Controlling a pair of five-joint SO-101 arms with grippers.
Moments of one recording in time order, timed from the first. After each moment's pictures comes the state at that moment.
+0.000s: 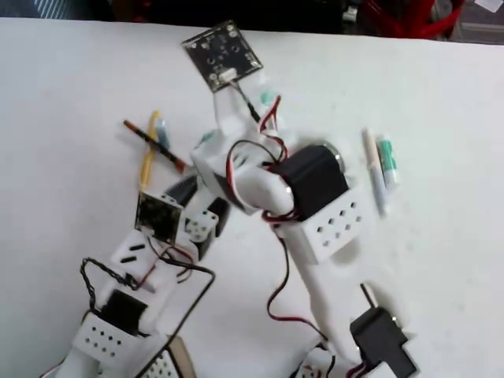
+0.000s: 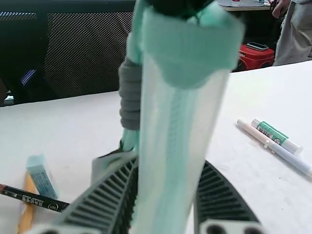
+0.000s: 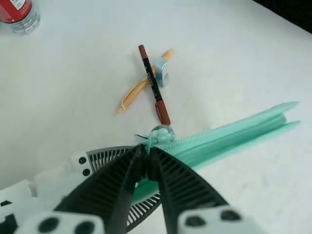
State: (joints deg) left arm 20.4 -86.3 91.2 18.4 1.5; right arm -36.9 -10.6 -26.9 92.9 -0.2
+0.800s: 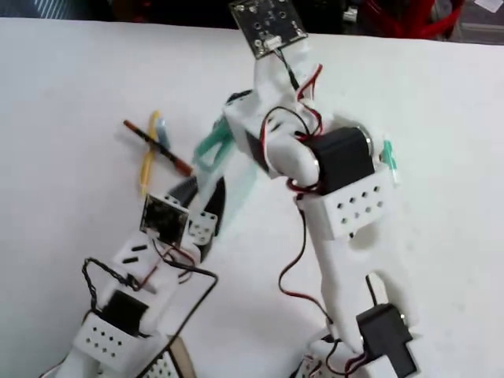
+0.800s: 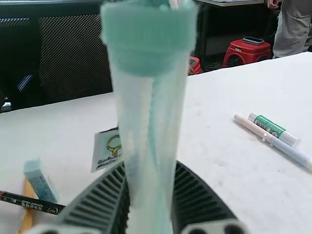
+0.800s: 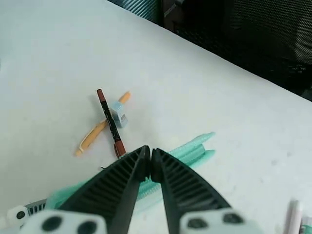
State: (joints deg) left arm 20.9 -86.3 91.2 18.6 -1.1; right arm -27.7 -10.5 -25.4 82.8 6.1
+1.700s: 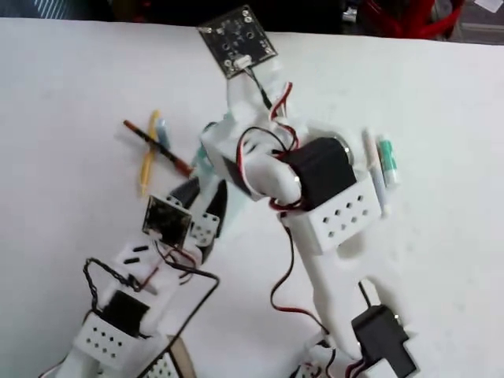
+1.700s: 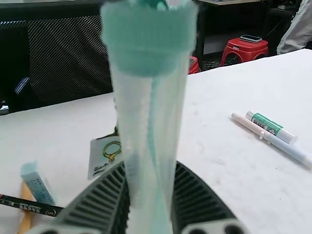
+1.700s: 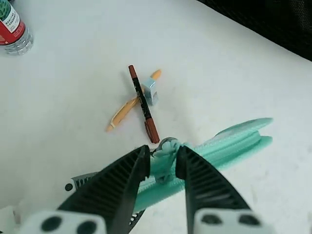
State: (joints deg) left arm 21.8 -86.3 91.2 18.7 -1.7; right arm -34.8 -10.4 -26.8 89.5 1.8
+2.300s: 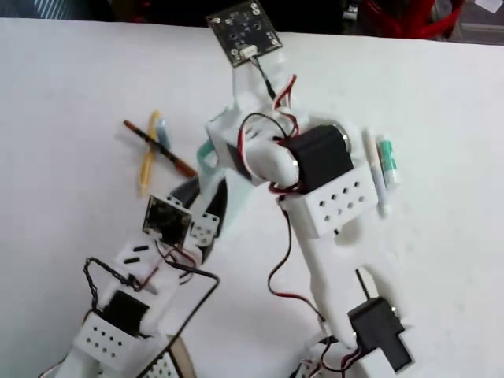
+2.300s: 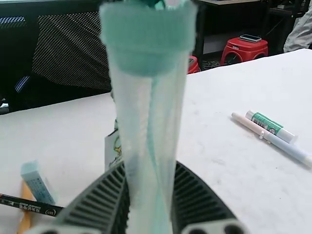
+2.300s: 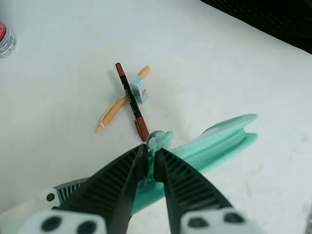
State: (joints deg) left arm 22.0 -86.3 91.2 18.7 -1.7; right arm -31.3 -6.8 -27.9 89.5 1.5
